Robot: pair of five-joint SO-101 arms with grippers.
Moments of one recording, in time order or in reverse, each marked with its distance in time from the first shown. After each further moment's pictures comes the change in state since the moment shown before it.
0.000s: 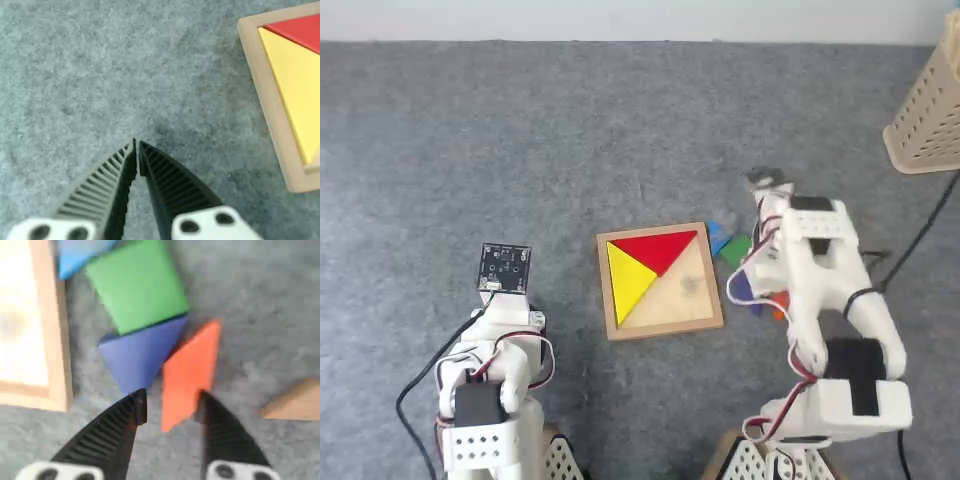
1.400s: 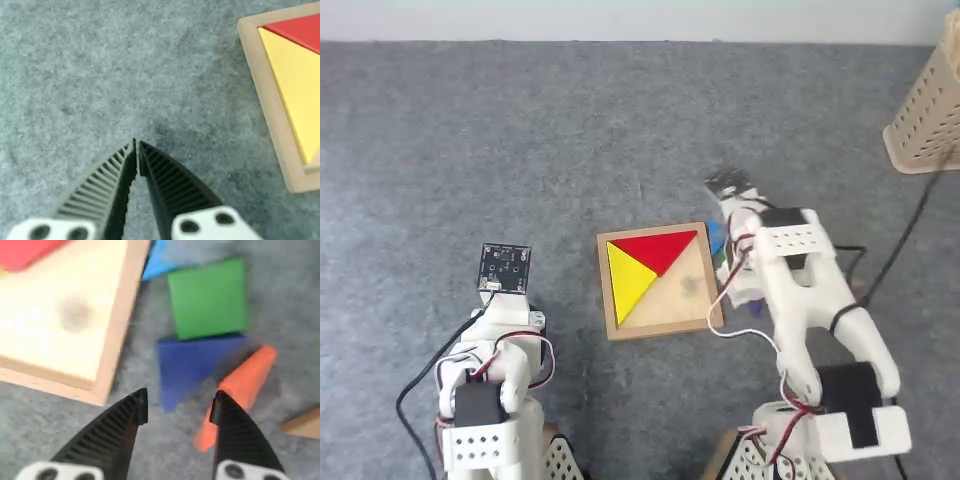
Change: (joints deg) left arm 0.0 0.0 0.0 0.0 0.0; right arm -8.2 -6.1 2.3 0.0 -0.9
